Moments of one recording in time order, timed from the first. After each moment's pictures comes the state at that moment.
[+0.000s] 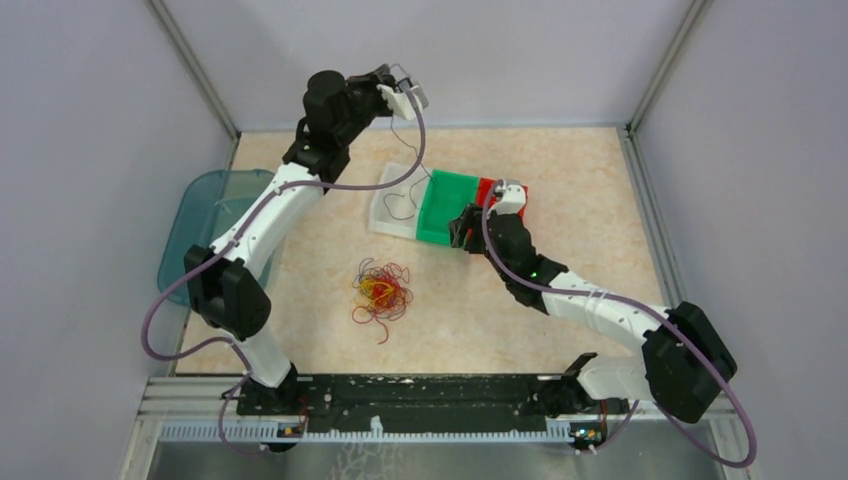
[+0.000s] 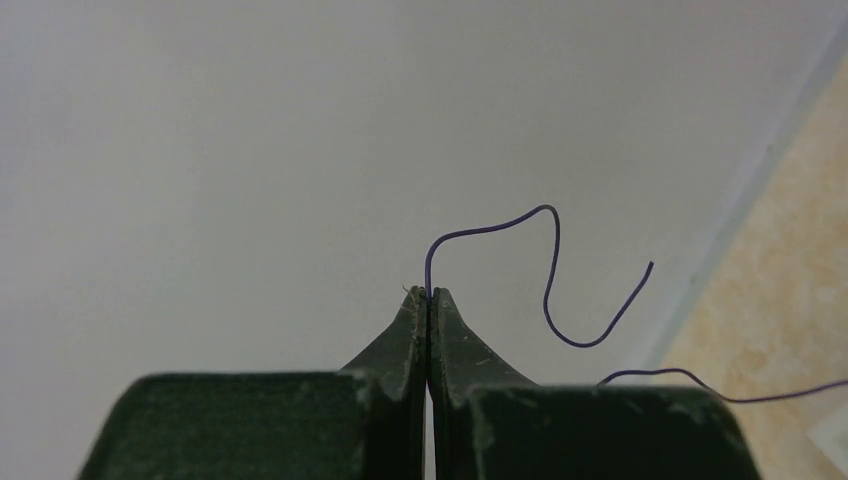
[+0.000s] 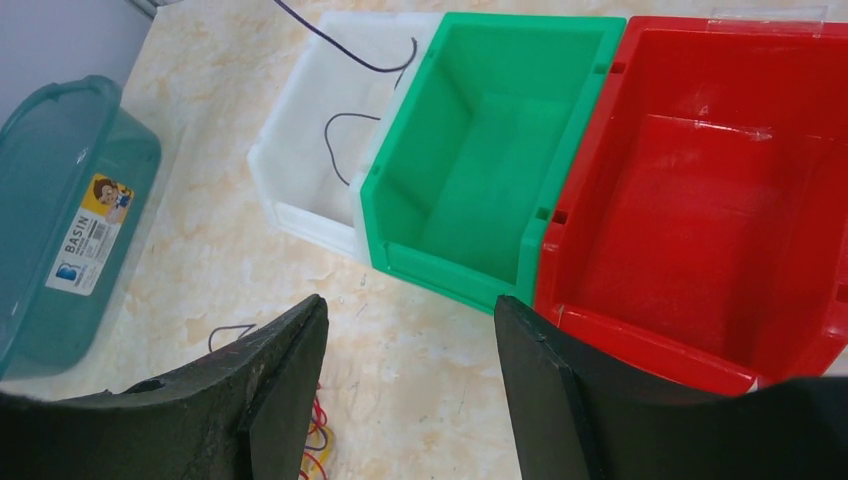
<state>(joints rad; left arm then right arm) -0.46 1.73 1.72 0.15 0.12 1.10 0.72 1.22 0.67 0.26 0.34 0.55</state>
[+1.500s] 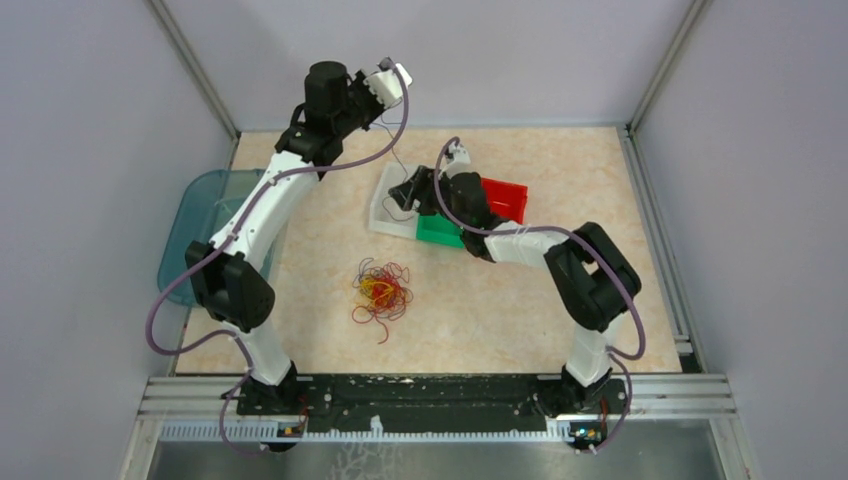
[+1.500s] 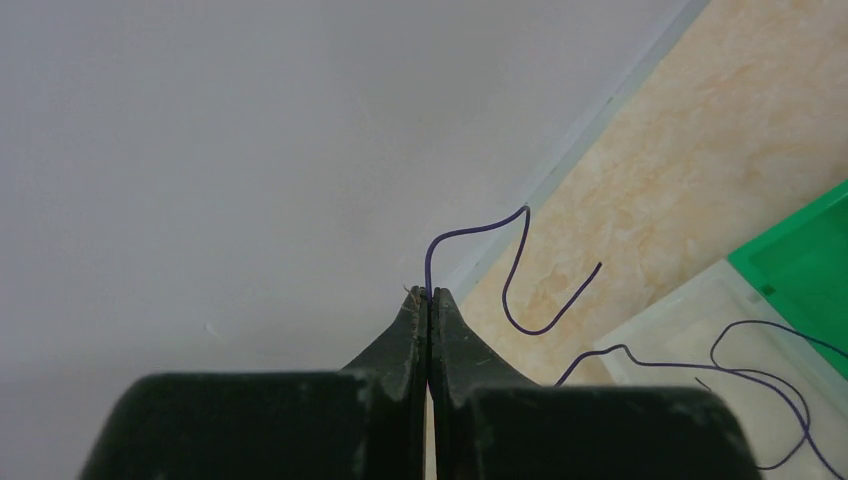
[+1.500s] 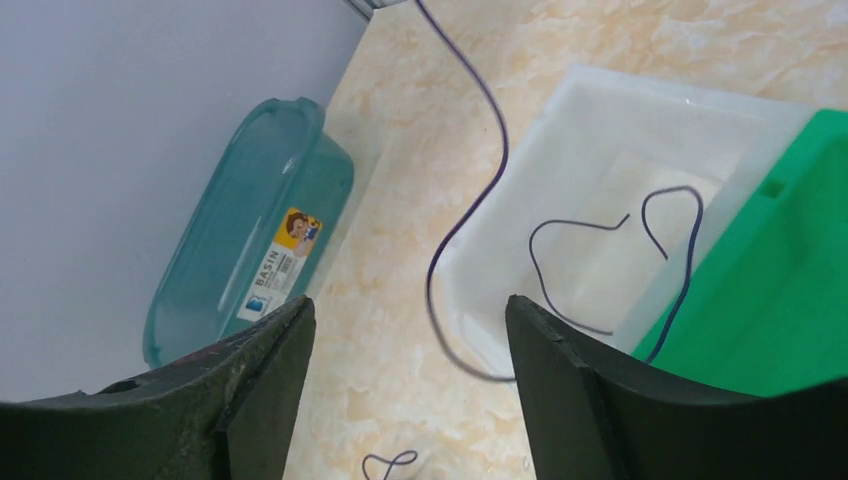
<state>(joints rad) -0.42 1.79 1.83 -0.21 0.06 0.72 0.67 1.77 1.02 0.62 -0.06 0.69</state>
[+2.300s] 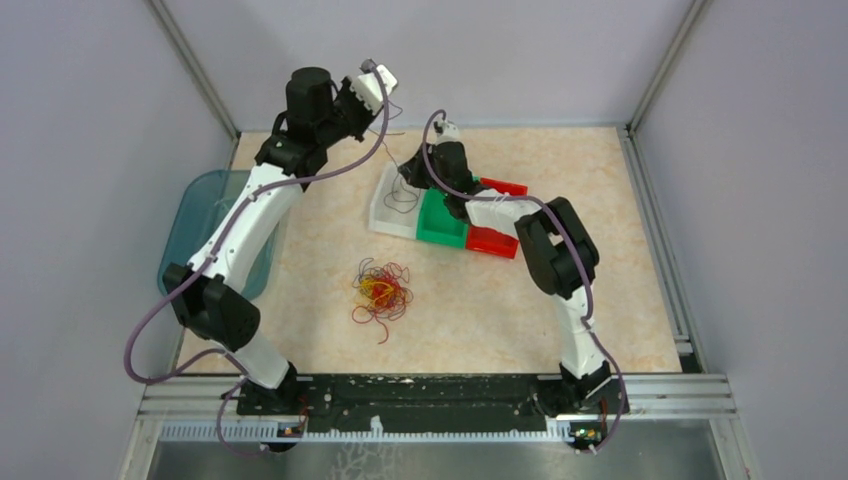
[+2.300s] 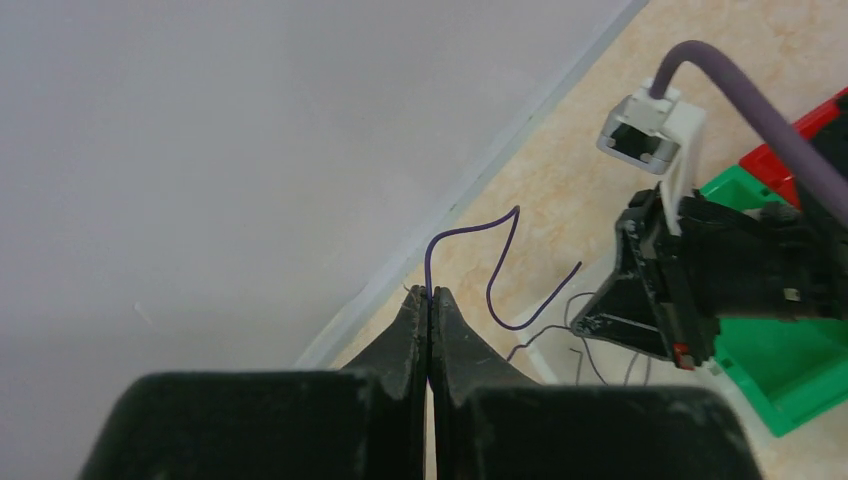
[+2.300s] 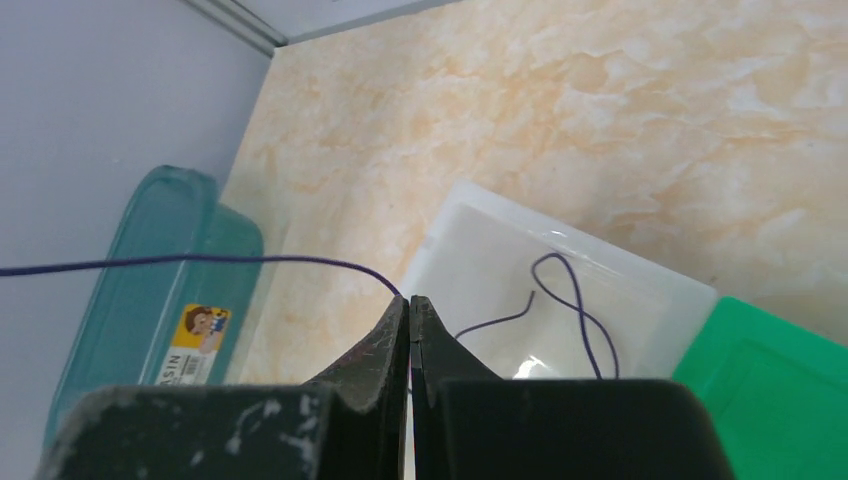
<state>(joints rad) -0.41 1.67 1.76 -0.28 0.15 0.58 0.59 2.12 1.48 0.42 -0.07 0.67</state>
